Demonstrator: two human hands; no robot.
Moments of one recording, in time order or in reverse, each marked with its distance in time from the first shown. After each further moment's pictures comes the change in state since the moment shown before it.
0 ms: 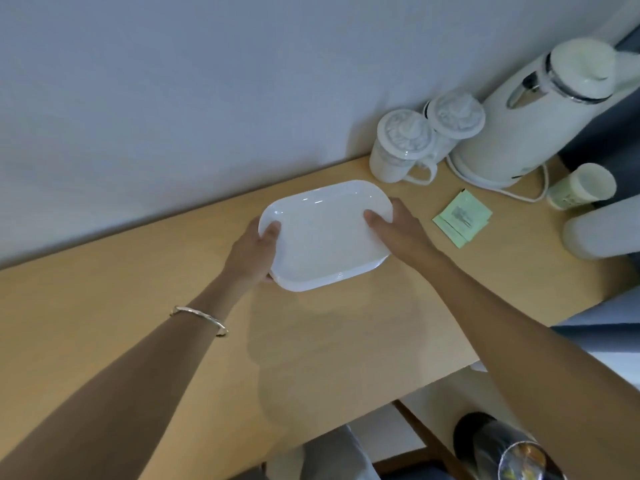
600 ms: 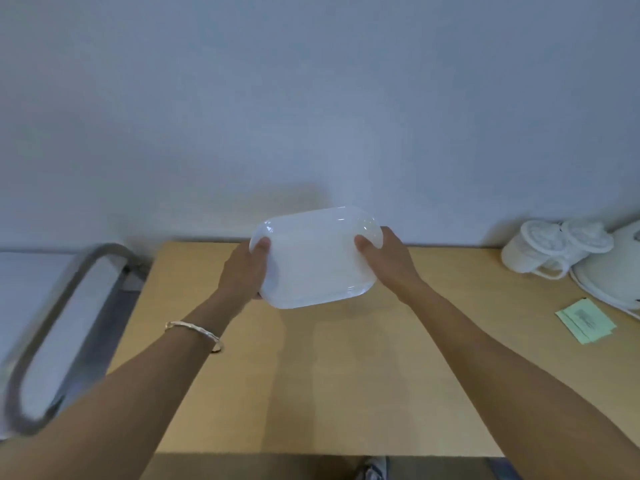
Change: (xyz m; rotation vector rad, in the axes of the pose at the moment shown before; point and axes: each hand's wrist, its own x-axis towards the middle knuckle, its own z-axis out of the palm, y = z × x) left_hand -0.147 -0.095 -0.242 -0.226 0.506 0.033; right_hand -0.172 -0.178 0.165 0.045 -0.128 -0.466
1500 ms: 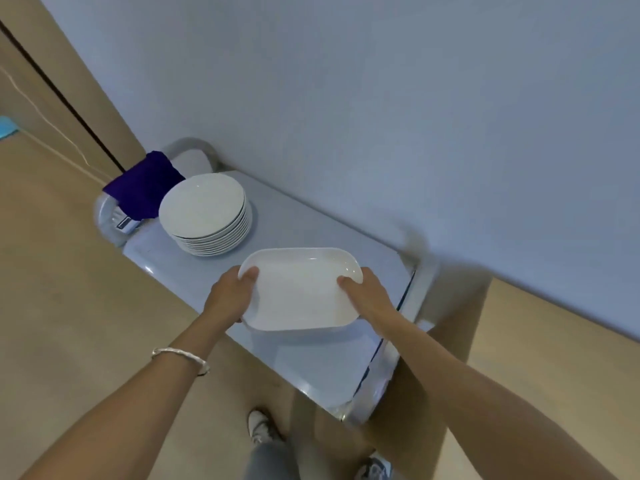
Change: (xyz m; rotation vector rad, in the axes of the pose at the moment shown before) left_hand 0.067 -0.315 -0.560 0.019 0.394 -0.359; right_hand -0.083 -0.235 0.620 -0.075 -0.628 0.038
